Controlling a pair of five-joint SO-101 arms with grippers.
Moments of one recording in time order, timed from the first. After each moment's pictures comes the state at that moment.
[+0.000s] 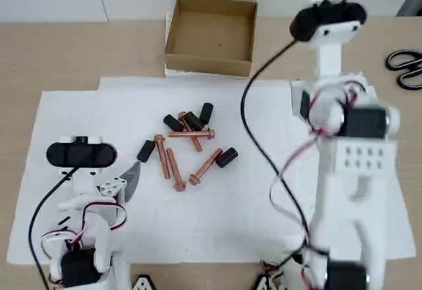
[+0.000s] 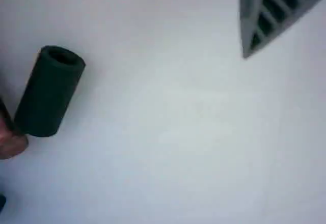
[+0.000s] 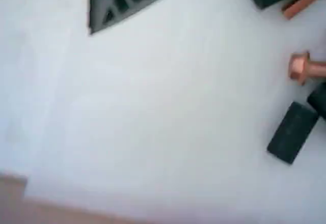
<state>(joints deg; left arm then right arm) -14.4 -103.7 82.9 65.3 -6.8 0.0 -19.6 -2.8 79.1 7.4</state>
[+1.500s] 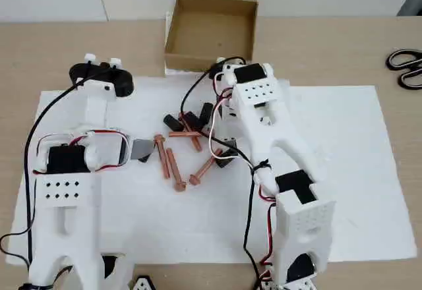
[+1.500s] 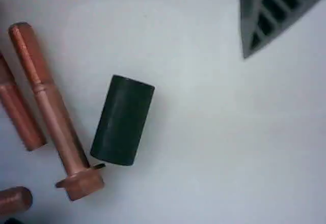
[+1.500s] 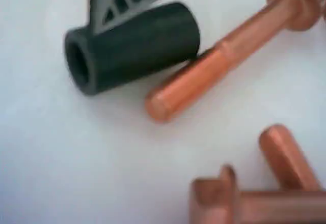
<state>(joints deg) -6.8 -36.4 36.4 72.5 -6.8 -19.9 25.2 -18.0 94.9 -9.3</state>
